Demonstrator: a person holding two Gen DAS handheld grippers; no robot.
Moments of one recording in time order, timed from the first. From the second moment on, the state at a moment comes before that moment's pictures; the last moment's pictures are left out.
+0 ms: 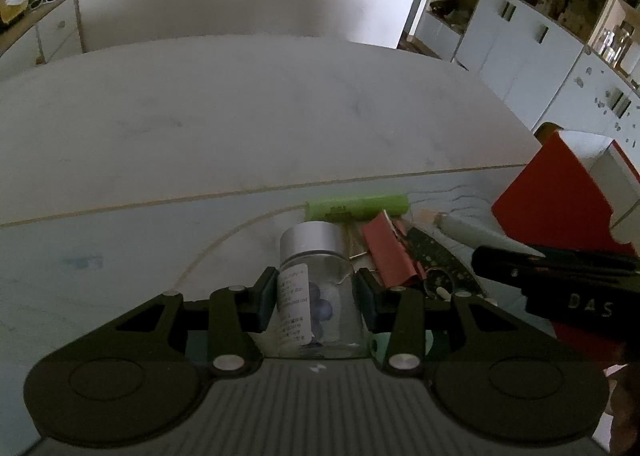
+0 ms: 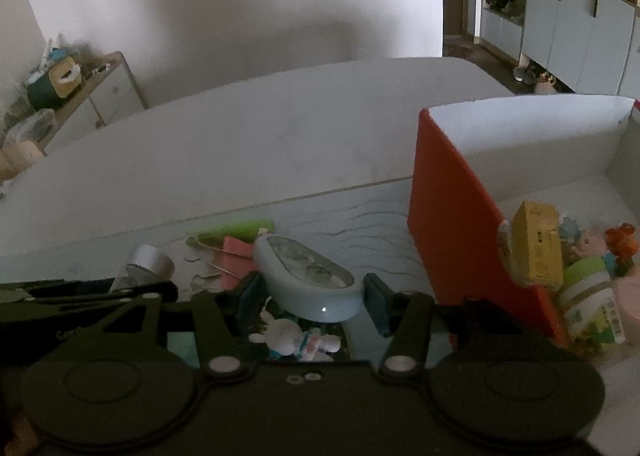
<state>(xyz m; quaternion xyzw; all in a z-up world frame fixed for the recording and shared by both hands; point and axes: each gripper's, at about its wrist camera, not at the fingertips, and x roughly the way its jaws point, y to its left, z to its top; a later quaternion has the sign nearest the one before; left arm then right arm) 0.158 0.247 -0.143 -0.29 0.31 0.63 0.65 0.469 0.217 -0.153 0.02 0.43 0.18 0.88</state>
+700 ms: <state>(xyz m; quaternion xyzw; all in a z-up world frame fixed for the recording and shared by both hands) 0.199 0.208 -0.074 -0.26 0.30 0.61 0.69 0.428 0.176 -0.079 0.05 0.37 0.20 0.91</state>
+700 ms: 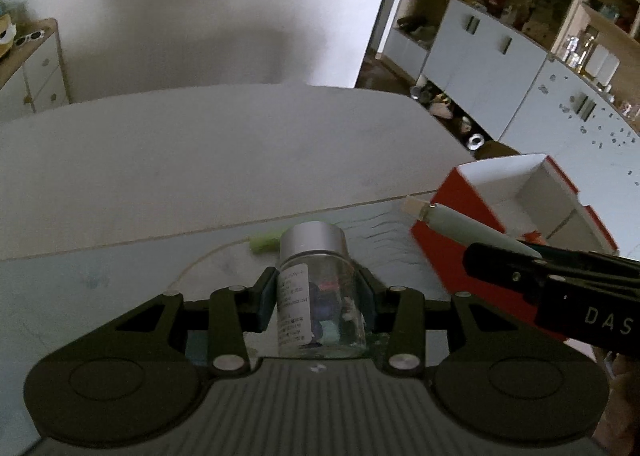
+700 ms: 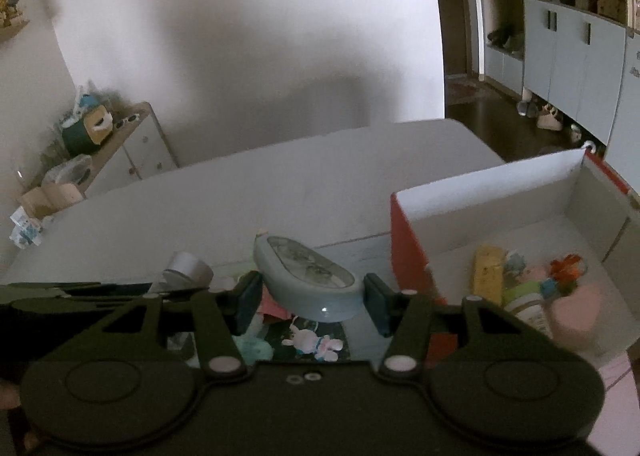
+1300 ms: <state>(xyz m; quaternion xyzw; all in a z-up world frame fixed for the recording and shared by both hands) 0.287 0.195 -0.057 -0.24 0.28 0.60 0.71 0.429 0.090 -0.061 0.06 0.34 0.19 0.92</state>
